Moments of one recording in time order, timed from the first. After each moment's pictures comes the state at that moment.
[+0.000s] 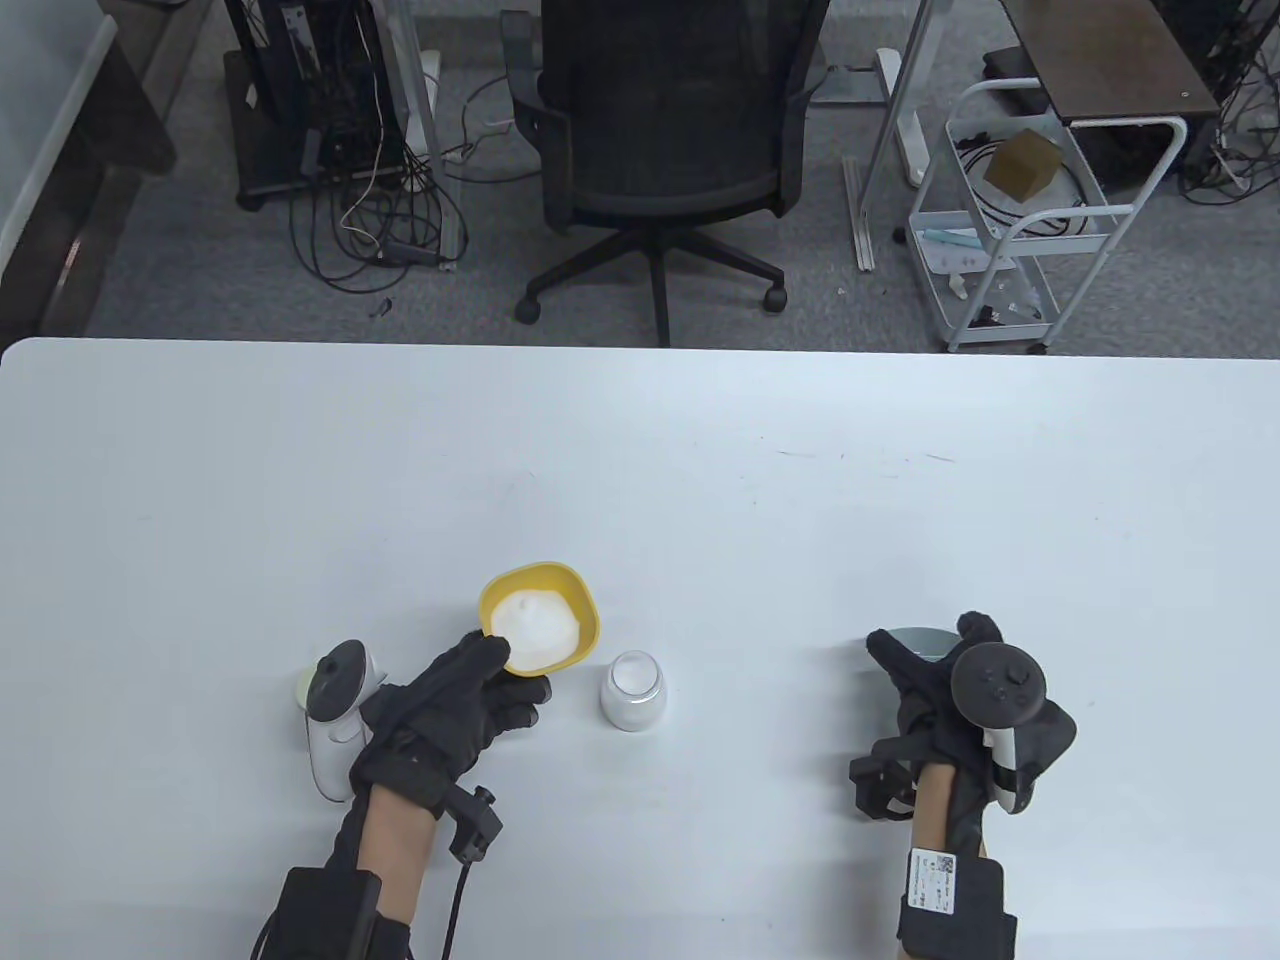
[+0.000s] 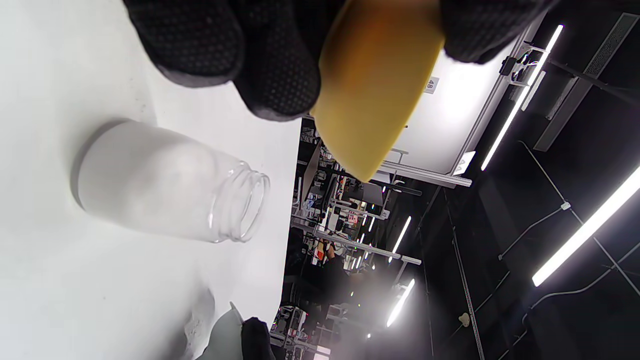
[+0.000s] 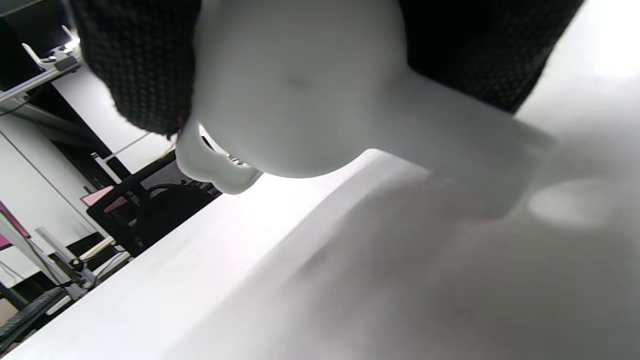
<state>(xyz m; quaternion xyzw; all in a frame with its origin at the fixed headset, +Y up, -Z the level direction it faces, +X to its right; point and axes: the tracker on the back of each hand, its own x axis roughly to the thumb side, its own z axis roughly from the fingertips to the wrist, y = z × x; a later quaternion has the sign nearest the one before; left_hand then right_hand) -0.210 -0.777 -0.200 -0.17 -0.03 0.76 0.62 0.273 -0.762 -0.221 -0.22 -0.06 0.92 0.32</state>
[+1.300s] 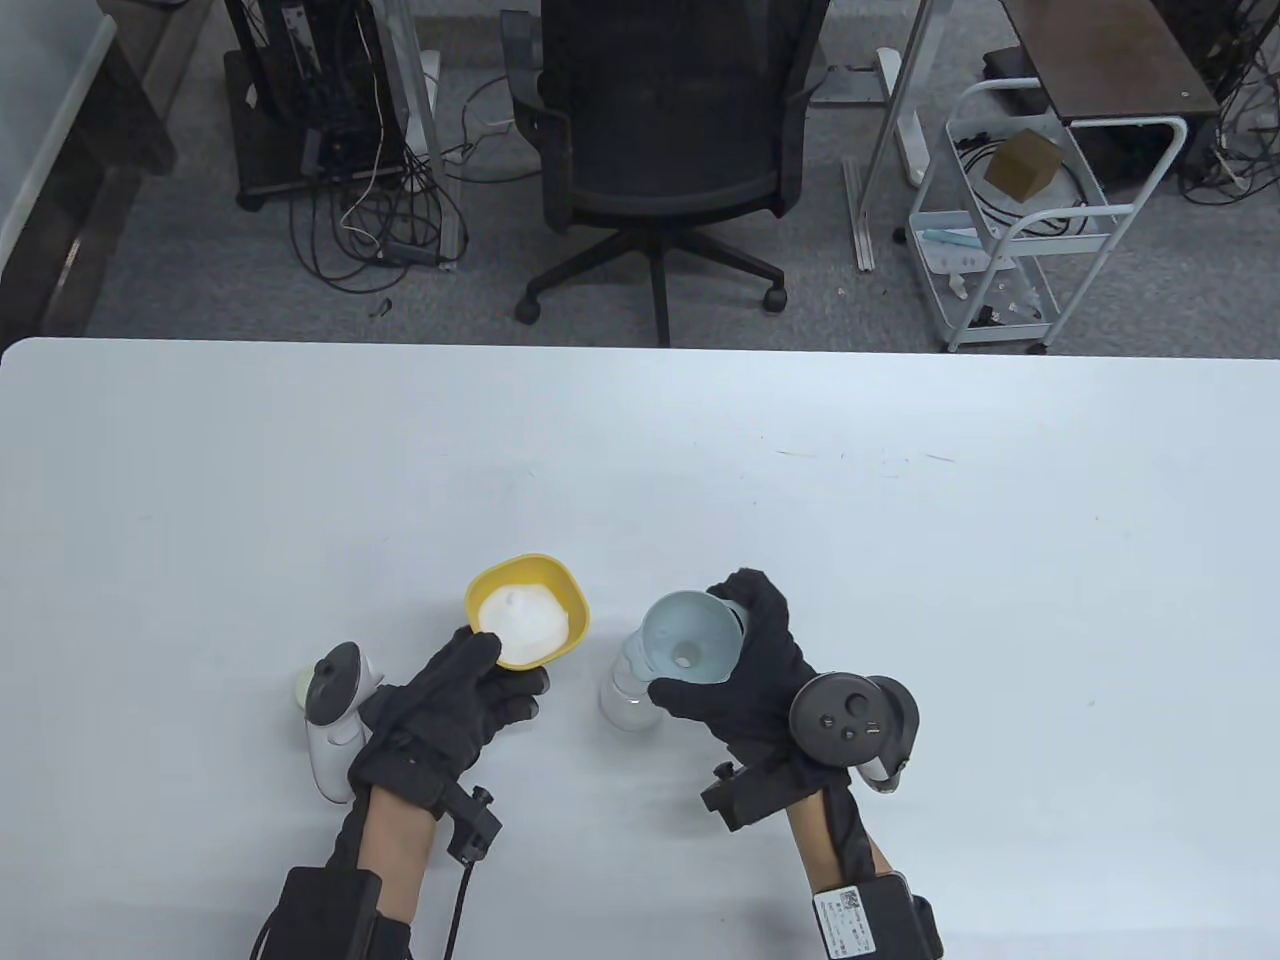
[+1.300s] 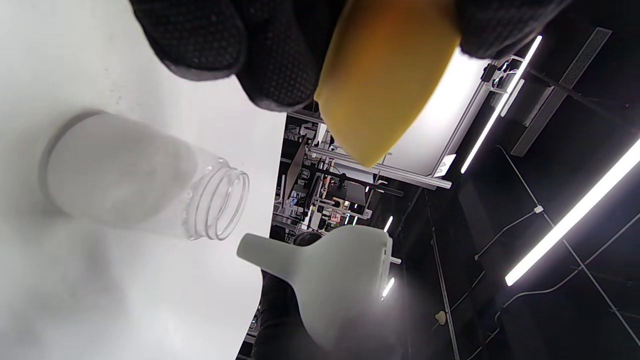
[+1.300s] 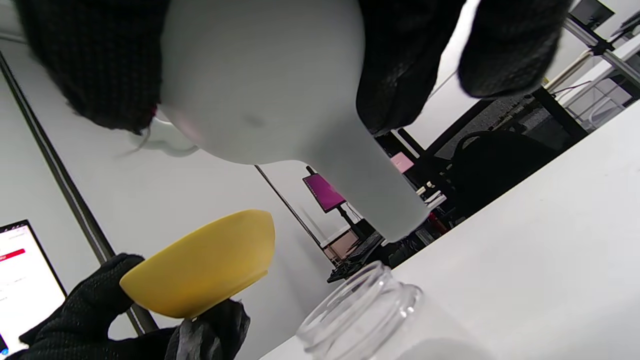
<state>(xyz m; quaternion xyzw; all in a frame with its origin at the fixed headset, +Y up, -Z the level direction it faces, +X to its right) -0.212 -0.778 -0.200 -0.15 -0.05 0.78 0.60 0.111 -0.708 -0.207 0.21 -0.12 0.88 0.42</state>
